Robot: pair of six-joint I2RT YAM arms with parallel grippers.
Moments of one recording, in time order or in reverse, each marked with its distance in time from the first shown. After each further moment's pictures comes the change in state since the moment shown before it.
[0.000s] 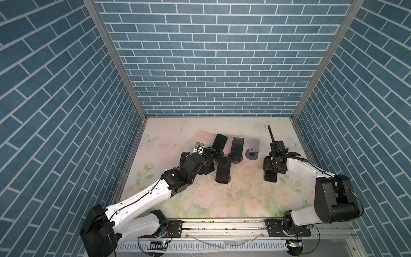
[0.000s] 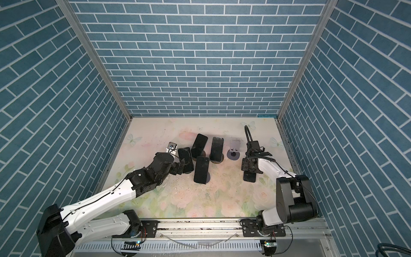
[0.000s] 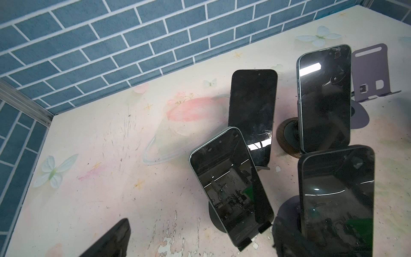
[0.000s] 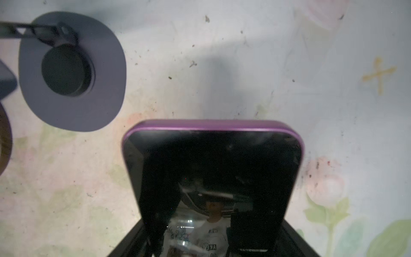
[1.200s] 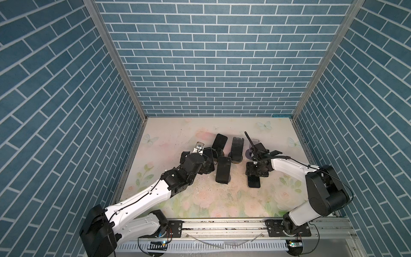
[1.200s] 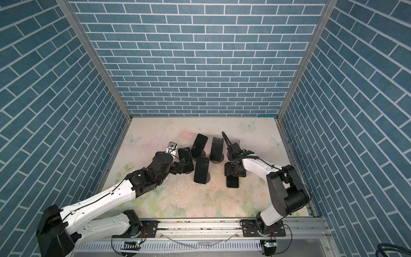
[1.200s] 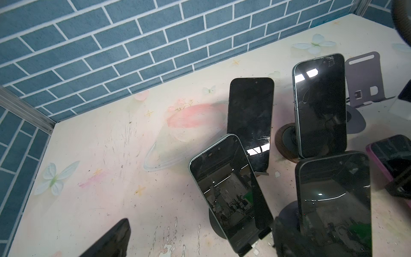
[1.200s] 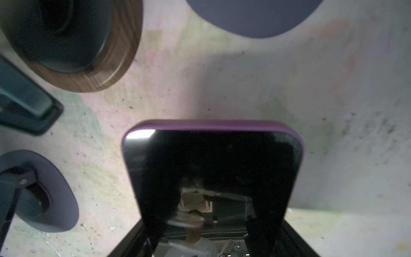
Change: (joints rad) left arm 0.000 0.001 -0.009 0.038 -0.002 0.026; right arm 0.288 0.121 0.078 -0.062 -0.152 0.133
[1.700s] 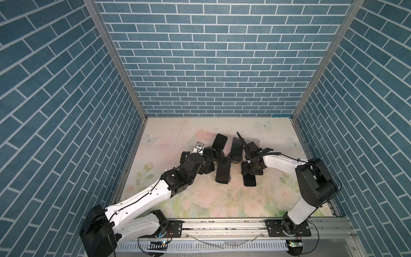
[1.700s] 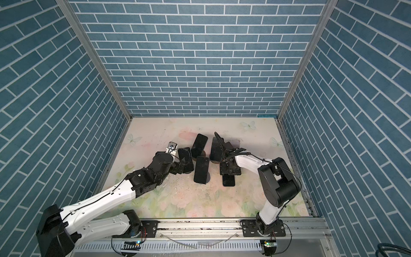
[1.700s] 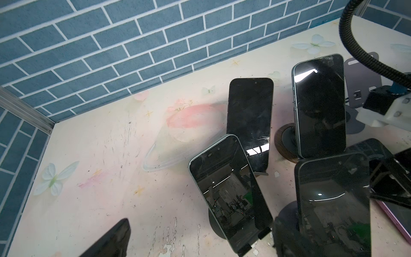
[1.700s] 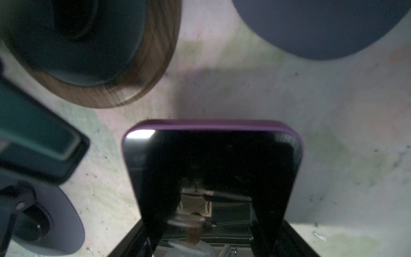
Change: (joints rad) left arm 0.000 0.000 0.000 0.001 0.002 0.000; right arm 0.062 0.114 0.095 -0.013 0.045 0.026
